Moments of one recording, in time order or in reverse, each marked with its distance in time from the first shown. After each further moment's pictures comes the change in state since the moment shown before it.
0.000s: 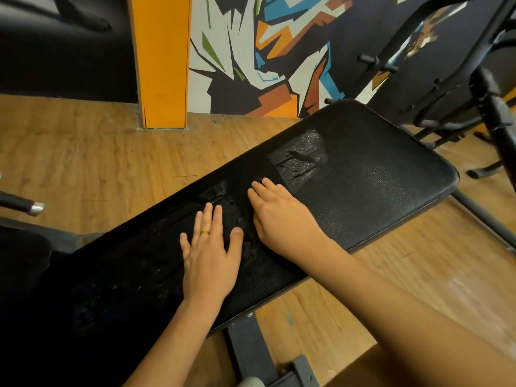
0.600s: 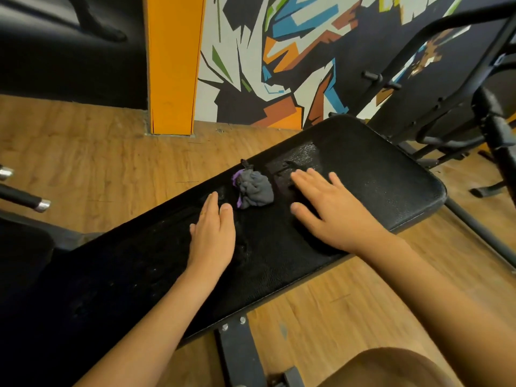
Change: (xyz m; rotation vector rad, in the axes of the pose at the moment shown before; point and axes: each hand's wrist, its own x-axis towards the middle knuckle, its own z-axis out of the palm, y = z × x) left_hand 0.024 0.039 -0.021 -0.399 -0.011 -0.166; right_hand -0.039 0.083 -0.046 0.156 -0.075 0.066
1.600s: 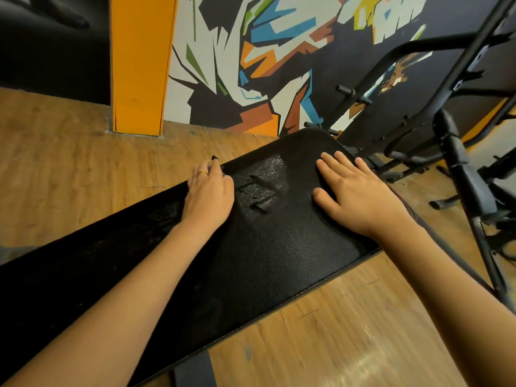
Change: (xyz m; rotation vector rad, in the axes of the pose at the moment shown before) left_hand 0.101 0.063 0.057 0.293 -0.031 0.200; right_hand 0.016 0.096 -0.046 -0.316 -0.065 0.196
